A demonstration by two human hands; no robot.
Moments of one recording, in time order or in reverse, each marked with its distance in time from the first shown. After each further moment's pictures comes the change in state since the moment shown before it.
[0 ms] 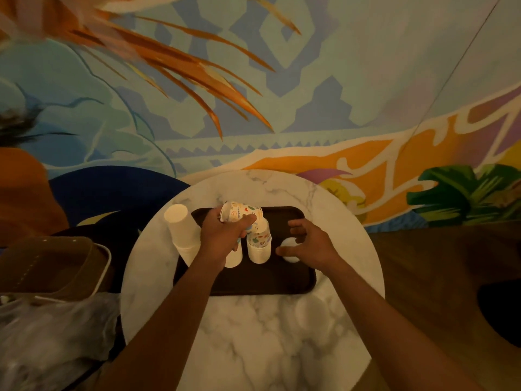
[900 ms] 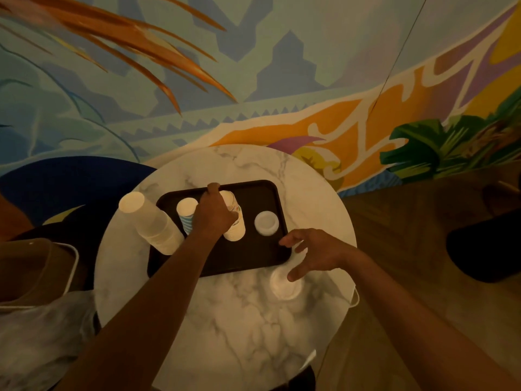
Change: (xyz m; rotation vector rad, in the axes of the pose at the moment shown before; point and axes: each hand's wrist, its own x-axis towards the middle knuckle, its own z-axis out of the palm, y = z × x) left_hand 0.034 -0.023 0.060 0.881 -0.094 0.222; right_hand -0.055 0.061 -0.062 -0.170 -0.471 0.002
